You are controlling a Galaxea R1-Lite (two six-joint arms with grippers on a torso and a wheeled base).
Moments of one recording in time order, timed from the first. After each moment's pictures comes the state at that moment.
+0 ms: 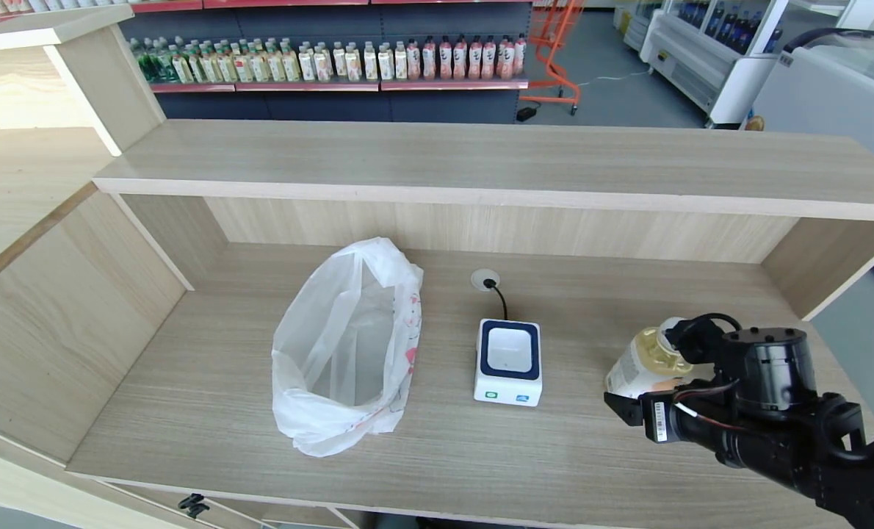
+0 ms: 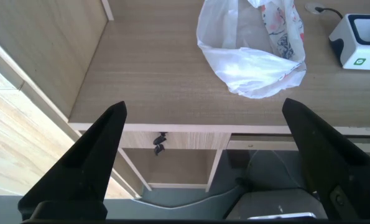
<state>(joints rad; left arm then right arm) 0.00 0.00 0.00 0.00 -0.06 0.03 0.33 1.78 -0.39 -0.83 -0.17 0.10</state>
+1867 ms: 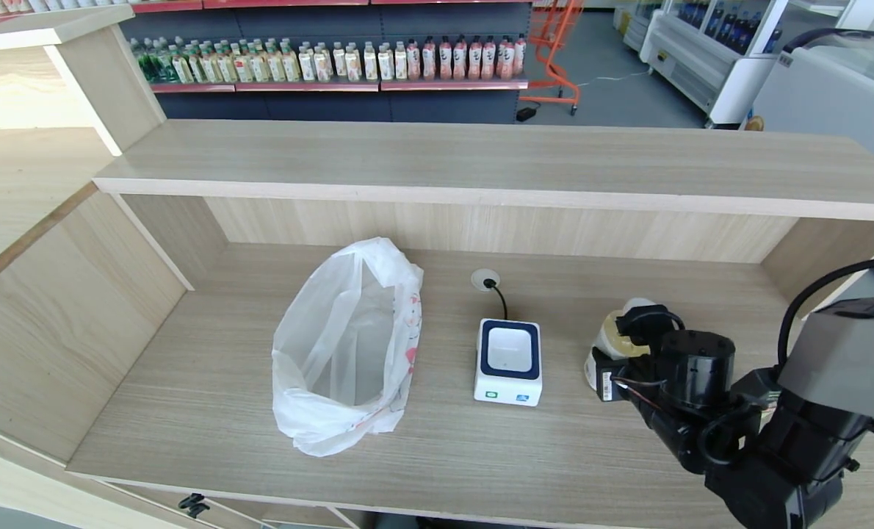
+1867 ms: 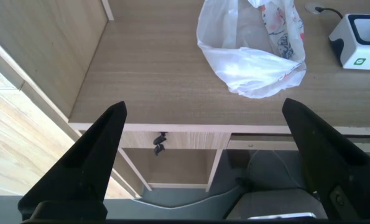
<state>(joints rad) 0.00 0.00 0.00 0.00 -0.06 0.03 0.40 2.13 -0.47 -1.40 -0.41 -0.06</state>
